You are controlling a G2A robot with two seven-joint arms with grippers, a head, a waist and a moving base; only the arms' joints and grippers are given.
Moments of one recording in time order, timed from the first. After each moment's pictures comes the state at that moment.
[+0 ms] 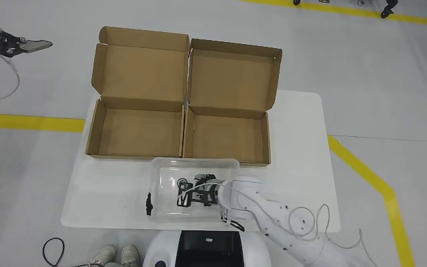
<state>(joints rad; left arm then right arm) 0.56 -0.16 -1.11 -1.50 0.89 -0.82 -0.11 -1.10 -1.33 0.61 -1.68 -1.42 -0.57 0.91</state>
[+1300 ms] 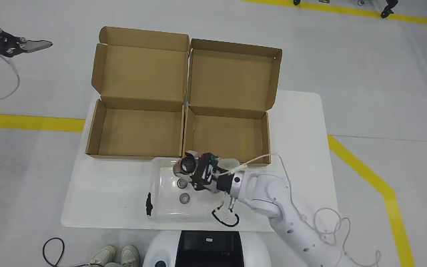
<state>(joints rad) 0.56 -0.16 -1.11 -1.50 0.89 -0.82 -0.11 -1.25 -1.29 0.85 -1.76 -1.16 -0.56 0.25</state>
